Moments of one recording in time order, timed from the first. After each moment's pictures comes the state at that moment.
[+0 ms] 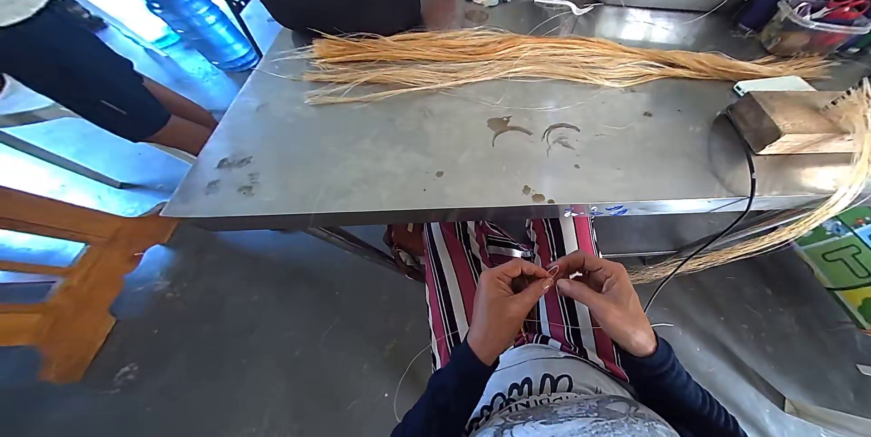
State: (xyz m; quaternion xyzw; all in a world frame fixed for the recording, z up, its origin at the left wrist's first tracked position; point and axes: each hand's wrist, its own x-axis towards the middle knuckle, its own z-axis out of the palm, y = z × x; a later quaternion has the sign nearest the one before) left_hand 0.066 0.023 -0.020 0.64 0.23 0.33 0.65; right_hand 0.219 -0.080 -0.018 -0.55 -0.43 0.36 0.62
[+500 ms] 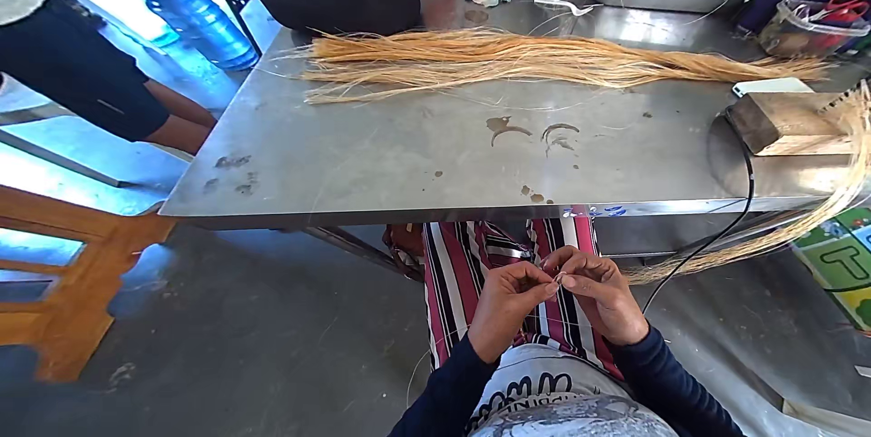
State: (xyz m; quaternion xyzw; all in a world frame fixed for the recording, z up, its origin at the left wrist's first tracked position) left_hand 0.068 0.021 -0.018 0.54 0.22 0.27 0.77; right_hand 0.224 -0.070 -0.037 -0.38 -0.37 0.46 0.71
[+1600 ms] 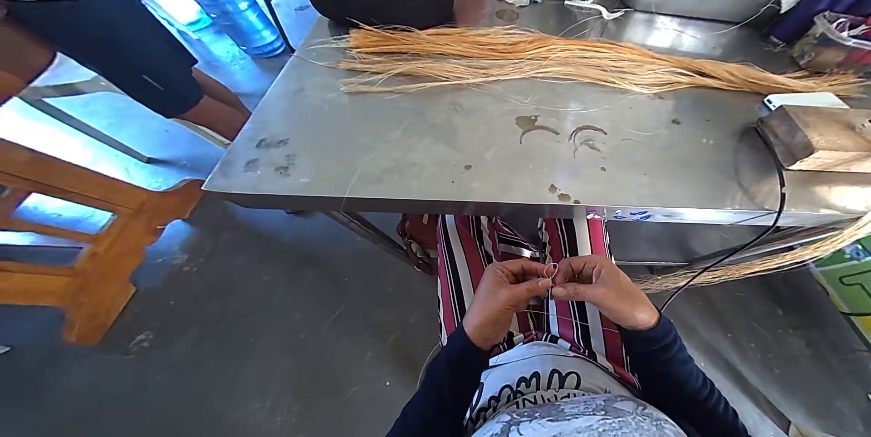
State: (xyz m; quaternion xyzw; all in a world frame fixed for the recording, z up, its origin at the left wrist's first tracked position) left_hand 0.044 0.041 -0.025 0.46 0.26 0.23 0.82; right_hand 0.228 -0.052 -0.015 -0.51 -0.45 0.54 0.49
